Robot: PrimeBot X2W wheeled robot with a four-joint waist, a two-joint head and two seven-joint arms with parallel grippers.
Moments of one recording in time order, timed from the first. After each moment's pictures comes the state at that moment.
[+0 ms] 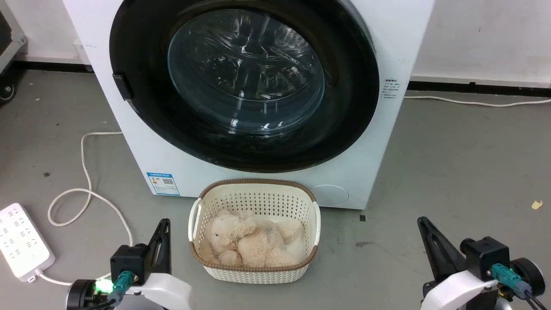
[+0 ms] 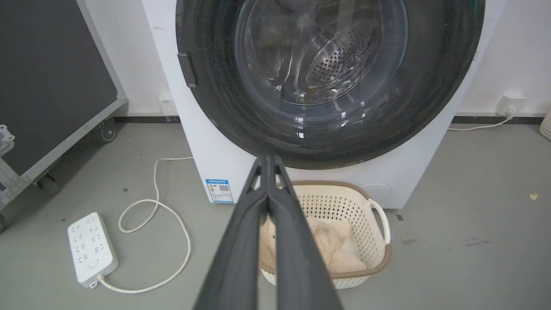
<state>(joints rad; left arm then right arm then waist) 0.02 0.05 0.00 0.00 -0.01 0.00 0.00 0.01 -0.05 0.00 0.00 0.01 0.13 0.00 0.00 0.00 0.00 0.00</state>
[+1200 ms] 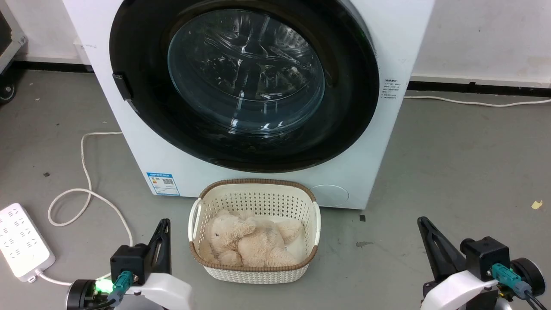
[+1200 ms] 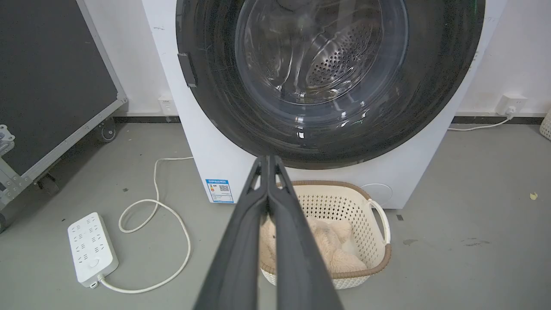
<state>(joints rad) 0.02 0.05 0.00 0.00 -0.01 0.00 0.00 0.01 -0.05 0.00 0.00 0.01 0.13 0.00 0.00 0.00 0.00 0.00</state>
